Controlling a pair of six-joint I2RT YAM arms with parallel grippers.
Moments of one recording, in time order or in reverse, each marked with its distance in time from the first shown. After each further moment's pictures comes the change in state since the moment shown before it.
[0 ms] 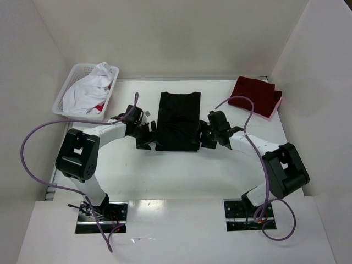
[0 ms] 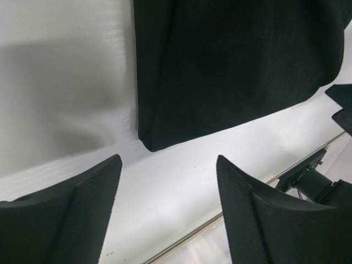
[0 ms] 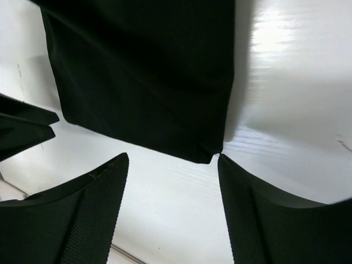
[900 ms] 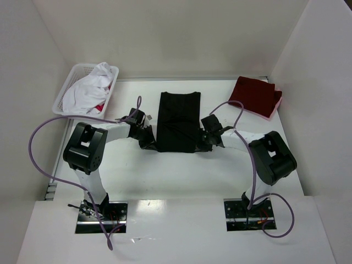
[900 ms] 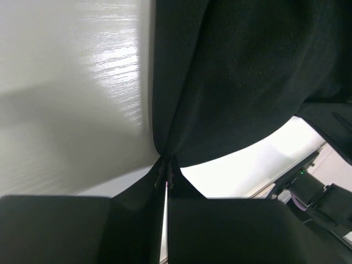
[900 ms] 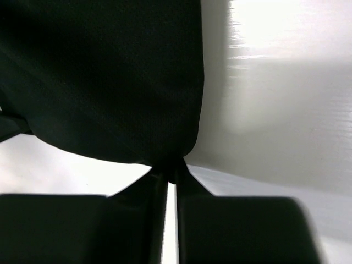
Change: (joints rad) left arm 0.000 0.118 -0.013 0.094 0.050 -0.043; right arm 0.035 0.171 0.027 -0.012 0.020 0.008
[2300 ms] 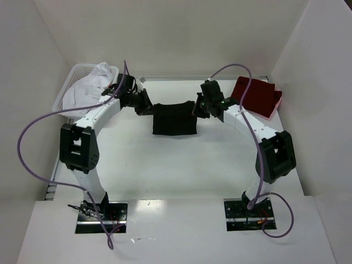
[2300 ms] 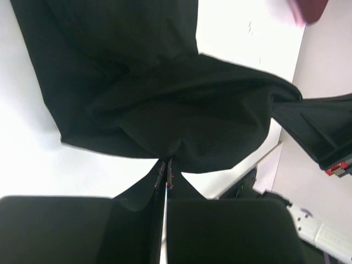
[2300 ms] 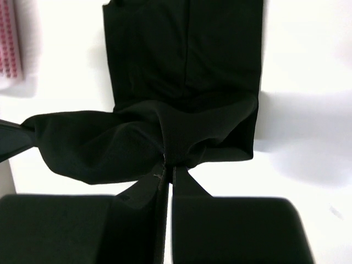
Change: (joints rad) left arm 0.101 -0.020 0.500 -0.255 0.065 0.031; right arm -0.033 0.010 0.514 -0.238 0.122 -0.063
